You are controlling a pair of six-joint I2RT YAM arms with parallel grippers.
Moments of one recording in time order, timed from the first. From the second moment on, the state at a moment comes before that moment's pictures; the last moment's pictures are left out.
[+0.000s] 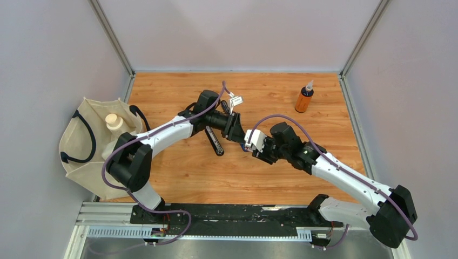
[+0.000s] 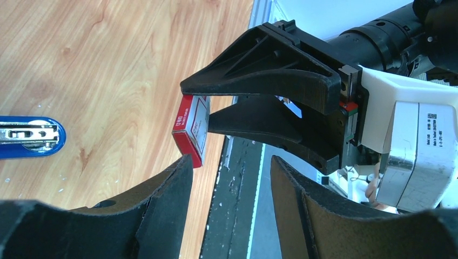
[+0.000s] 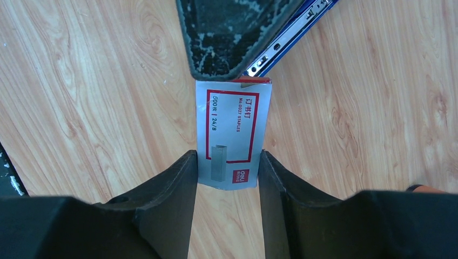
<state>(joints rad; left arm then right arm) -0.60 1.64 1.14 -0.12 1.04 -0.40 0.75 1.08 0.78 -0.45 -0.16 -0.55</state>
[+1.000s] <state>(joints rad) -0.64 1.67 1.14 -0.16 0.99 -0.34 0.75 1.06 0.78 -0.44 -0.14 -0.55</state>
